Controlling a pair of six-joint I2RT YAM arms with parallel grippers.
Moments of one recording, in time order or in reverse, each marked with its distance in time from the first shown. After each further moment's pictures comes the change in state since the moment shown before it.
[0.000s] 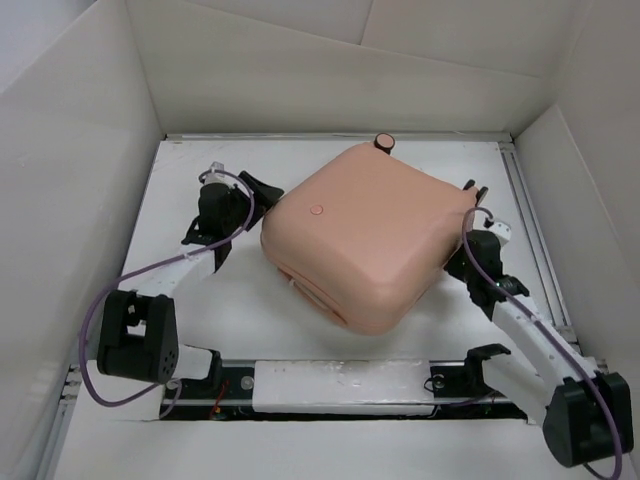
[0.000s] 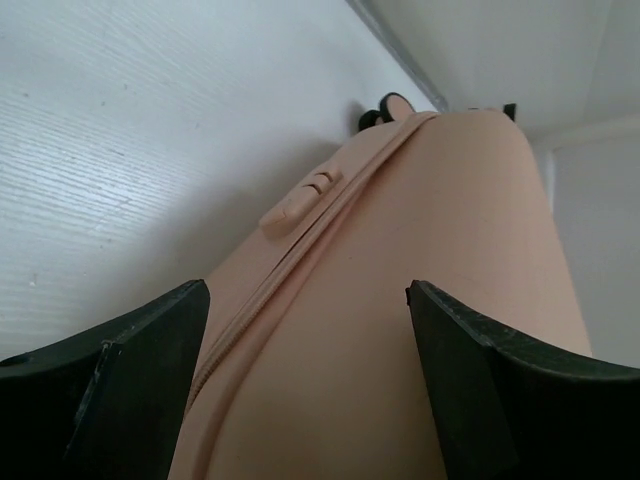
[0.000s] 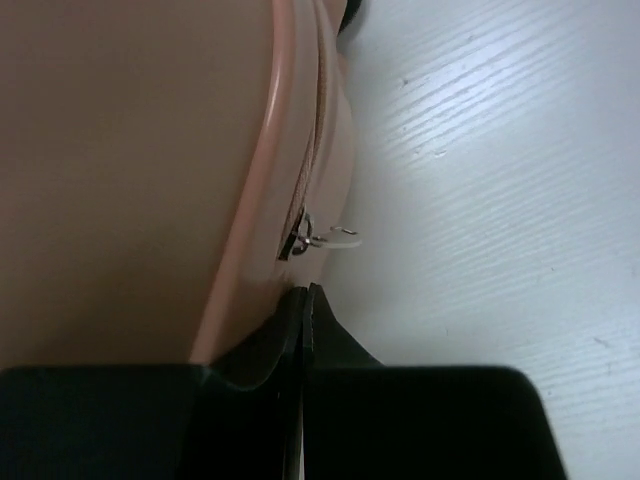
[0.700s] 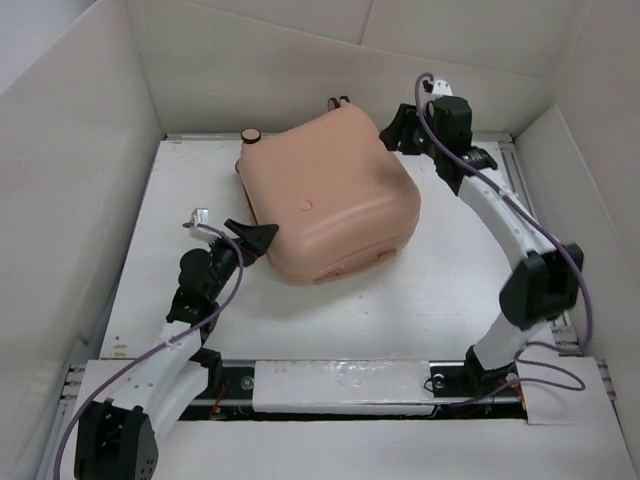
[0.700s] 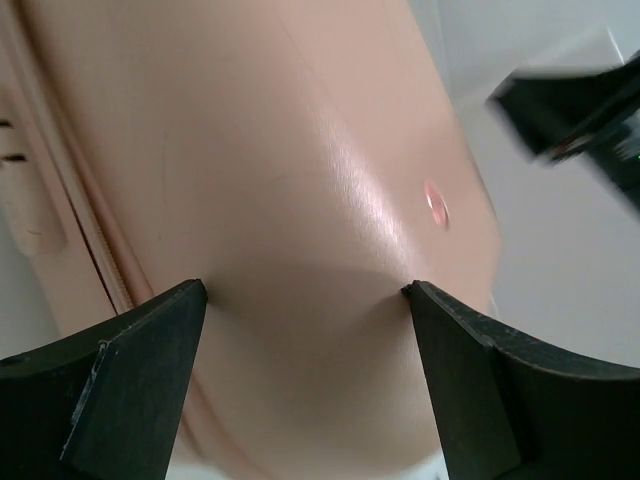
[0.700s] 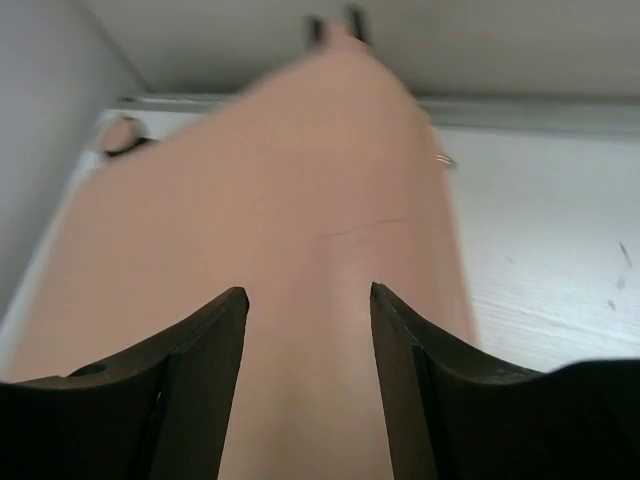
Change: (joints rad) left arm -0.034 -0.581 -0.496 0.262 -0.040 -0.041; right arm 0.051 0.892 1.126 0.055 -0.425 -0.298
